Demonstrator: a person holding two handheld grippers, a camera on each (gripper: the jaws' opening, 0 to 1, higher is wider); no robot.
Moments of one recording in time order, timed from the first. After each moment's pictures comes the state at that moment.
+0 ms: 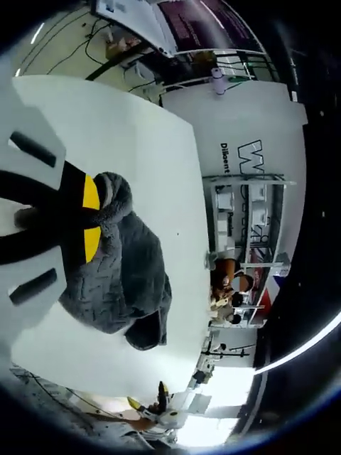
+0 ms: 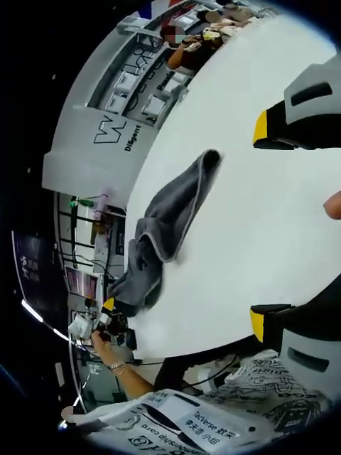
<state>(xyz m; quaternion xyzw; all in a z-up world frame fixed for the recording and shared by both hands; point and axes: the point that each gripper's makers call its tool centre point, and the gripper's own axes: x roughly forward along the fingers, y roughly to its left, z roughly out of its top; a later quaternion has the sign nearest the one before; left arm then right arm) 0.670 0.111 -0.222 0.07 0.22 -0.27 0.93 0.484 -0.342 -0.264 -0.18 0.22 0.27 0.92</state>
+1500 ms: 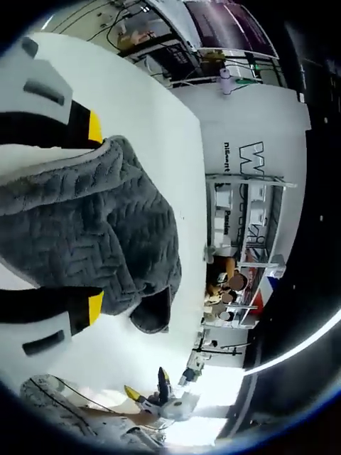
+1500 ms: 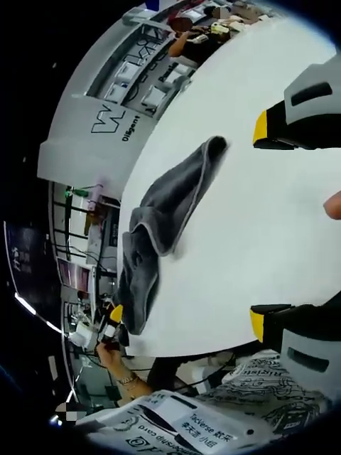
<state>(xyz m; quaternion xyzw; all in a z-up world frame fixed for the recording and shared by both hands) 0.641 0.076 -0.243 0.02 0.19 -0.28 0.94 0.499 -0.322 -0.274 -0.20 0.24 0.29 0.90</state>
